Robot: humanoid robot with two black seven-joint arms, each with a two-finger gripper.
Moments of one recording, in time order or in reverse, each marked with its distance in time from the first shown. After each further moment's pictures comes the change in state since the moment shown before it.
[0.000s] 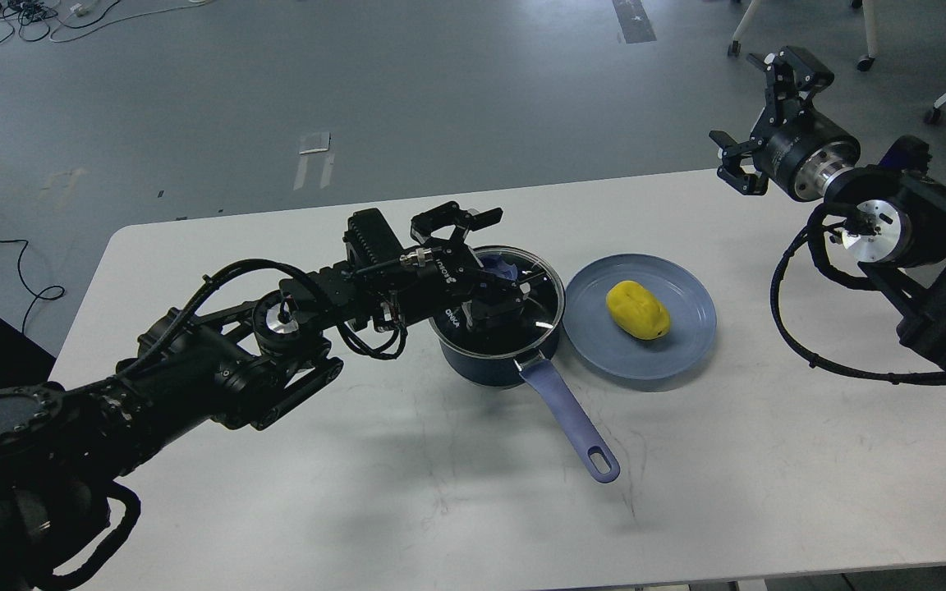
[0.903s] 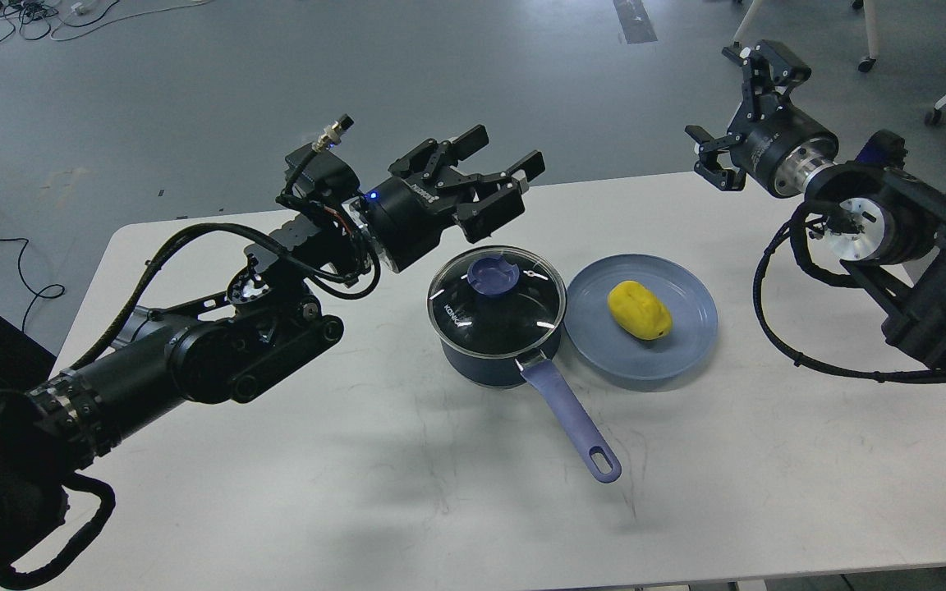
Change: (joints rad) left arm -0.020 0.105 -0.145 -0.243 -0.266 -0.069 -0.001; right arm 0.004 0.014 0.005 0.034 0.001 0.003 0.005
